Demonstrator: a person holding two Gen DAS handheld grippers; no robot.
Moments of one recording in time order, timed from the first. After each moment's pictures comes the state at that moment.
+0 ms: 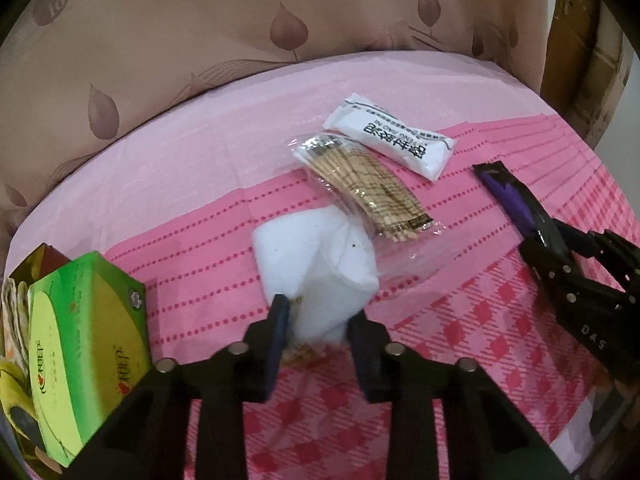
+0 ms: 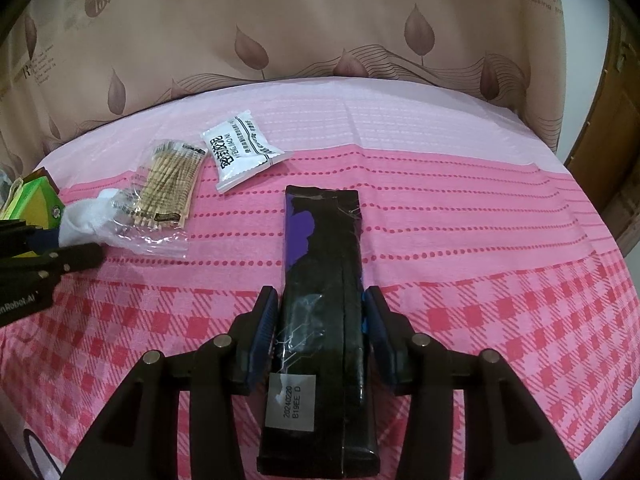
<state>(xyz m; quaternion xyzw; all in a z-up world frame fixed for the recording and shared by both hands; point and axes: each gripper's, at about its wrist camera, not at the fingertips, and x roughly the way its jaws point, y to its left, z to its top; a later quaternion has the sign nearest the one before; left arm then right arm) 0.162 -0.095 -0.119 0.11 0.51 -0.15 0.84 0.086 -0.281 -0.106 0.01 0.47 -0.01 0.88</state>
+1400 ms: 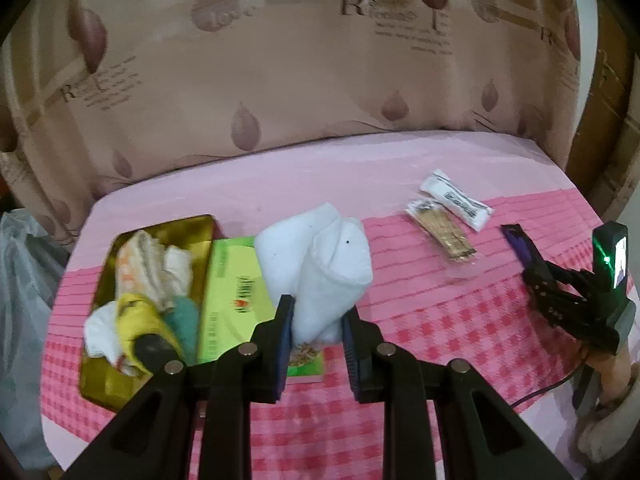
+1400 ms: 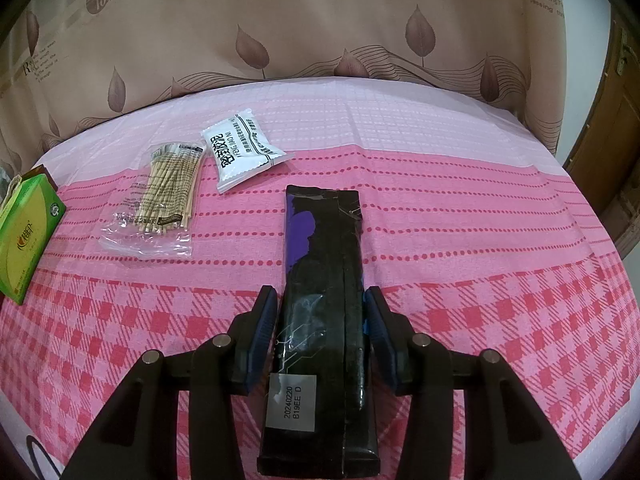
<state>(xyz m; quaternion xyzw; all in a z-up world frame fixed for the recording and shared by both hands) 0.087 0.019 -0.009 0.06 0.45 -0.05 0.89 0.086 -0.280 -0.107 0.00 0.47 -0.01 0.88</state>
